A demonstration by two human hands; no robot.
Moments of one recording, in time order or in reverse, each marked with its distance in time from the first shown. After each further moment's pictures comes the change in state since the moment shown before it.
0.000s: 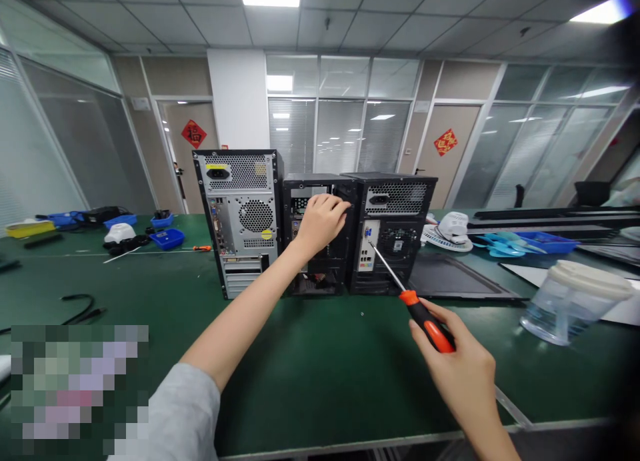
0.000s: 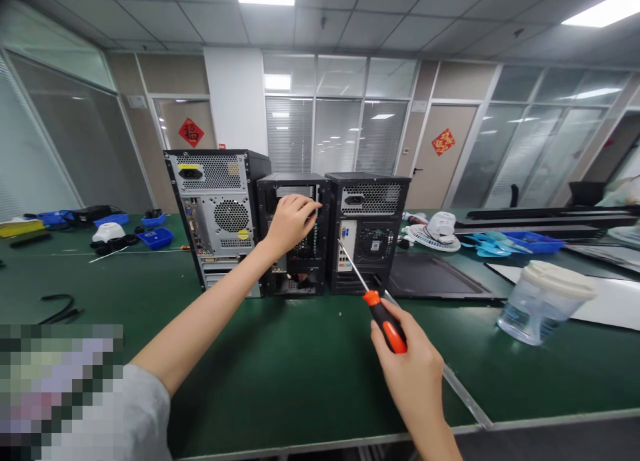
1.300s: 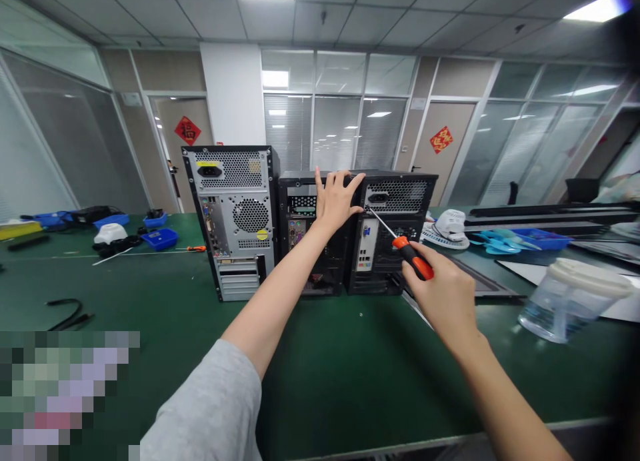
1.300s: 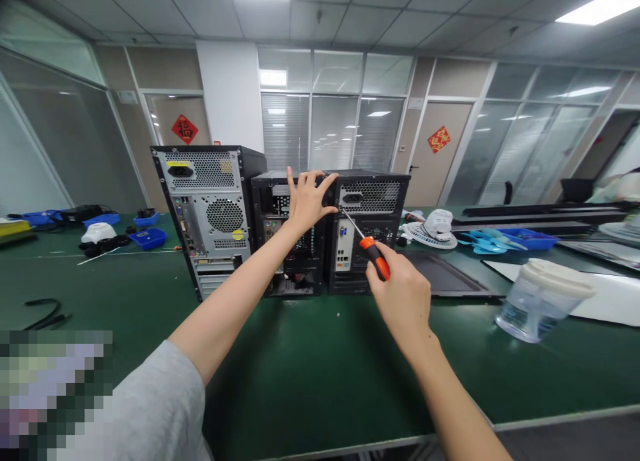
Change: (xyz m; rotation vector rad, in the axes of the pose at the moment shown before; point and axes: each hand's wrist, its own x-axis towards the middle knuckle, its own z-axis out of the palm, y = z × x) left_hand 0.052 0.001 0.044 0.002 0.061 -0.142; right_hand 0.091 -0.019 0.023 -0.158 0.040 -0.169
